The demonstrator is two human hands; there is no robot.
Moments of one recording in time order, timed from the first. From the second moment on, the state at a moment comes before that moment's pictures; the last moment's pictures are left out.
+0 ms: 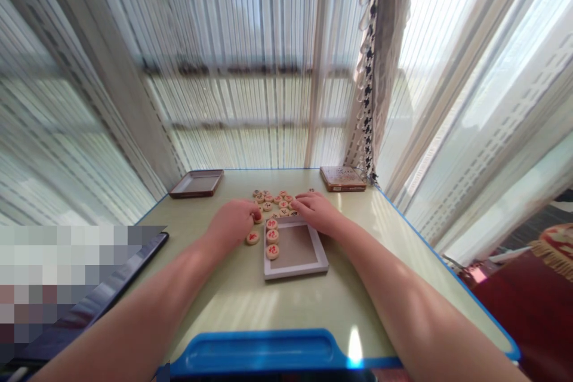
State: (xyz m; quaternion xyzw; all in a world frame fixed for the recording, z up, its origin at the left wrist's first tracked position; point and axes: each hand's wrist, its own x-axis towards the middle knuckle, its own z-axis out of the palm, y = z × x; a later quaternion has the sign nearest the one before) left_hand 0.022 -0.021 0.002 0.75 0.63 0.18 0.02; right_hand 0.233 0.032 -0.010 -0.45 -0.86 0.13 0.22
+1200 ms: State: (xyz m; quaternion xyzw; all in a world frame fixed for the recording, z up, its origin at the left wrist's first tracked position) left_hand 0.014 0.018 -0.024 0.79 0.55 0.23 0.14; right_hand 0.228 0.008 0.006 -0.39 -0.89 0.03 0.23
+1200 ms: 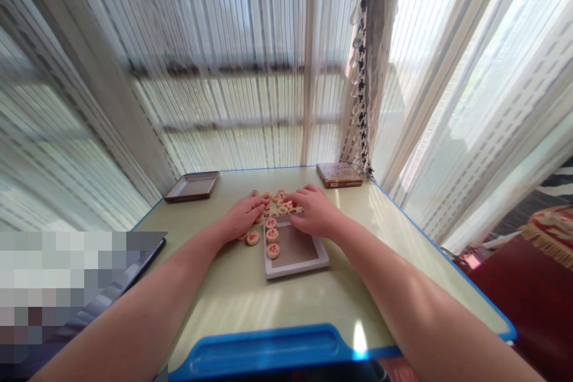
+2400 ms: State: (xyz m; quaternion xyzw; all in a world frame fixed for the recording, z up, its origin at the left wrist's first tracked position) left_hand 0.014 0.018 -0.032 0.72 0.64 0.25 0.09; right_hand 0.240 0.025 -0.008 -0.42 -0.87 0.15 0.20
